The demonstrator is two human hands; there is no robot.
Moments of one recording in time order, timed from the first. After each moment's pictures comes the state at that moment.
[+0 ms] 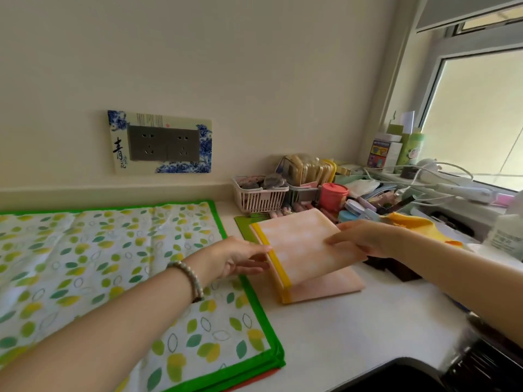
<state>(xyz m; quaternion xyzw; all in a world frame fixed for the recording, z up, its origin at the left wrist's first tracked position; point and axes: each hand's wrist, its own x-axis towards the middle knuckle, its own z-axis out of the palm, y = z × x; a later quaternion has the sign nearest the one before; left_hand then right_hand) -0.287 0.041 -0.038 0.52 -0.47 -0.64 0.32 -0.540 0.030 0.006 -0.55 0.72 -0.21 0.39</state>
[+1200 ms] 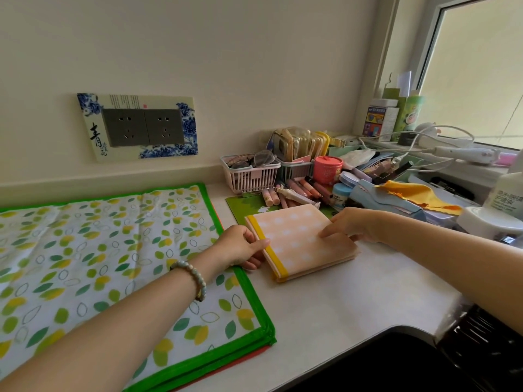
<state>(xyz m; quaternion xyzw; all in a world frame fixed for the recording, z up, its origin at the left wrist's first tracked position) -0.309 0.035 -0.071 0.58 -0.63 -0.43 0.28 -0.550 0.011 -0.031 -0.53 0.76 -0.14 0.35</state>
